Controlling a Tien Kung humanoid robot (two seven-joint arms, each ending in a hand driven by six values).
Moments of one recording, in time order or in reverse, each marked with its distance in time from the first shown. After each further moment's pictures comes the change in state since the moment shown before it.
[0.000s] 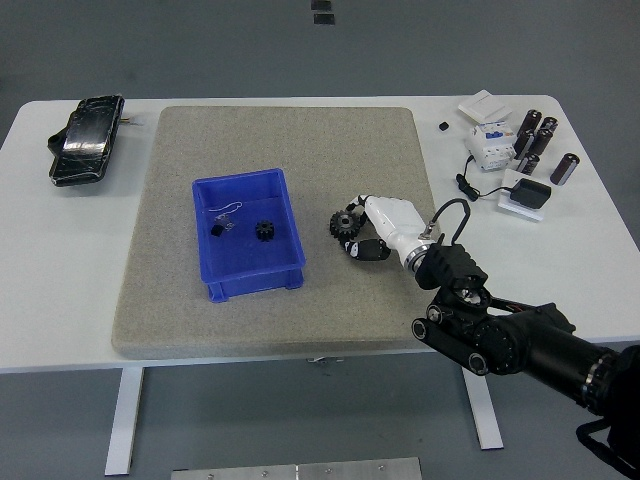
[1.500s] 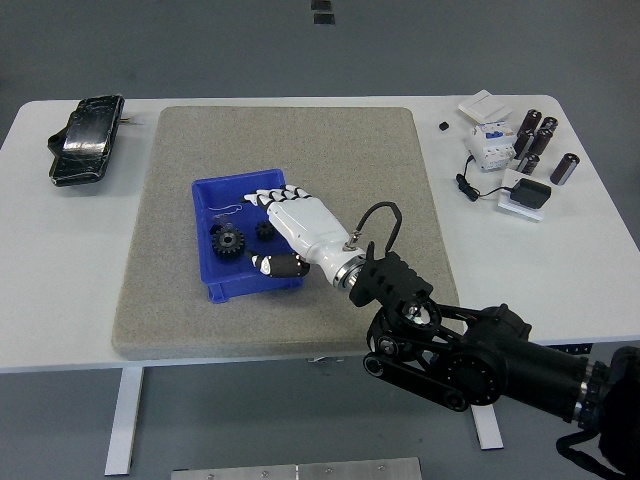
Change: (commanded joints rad) left arm 0.003 -0.002 0.002 0.000 -0.006 0.000 0.004; right arm -0.009 0.036 -0.025 0.363 -0.179 0.019 -0.067
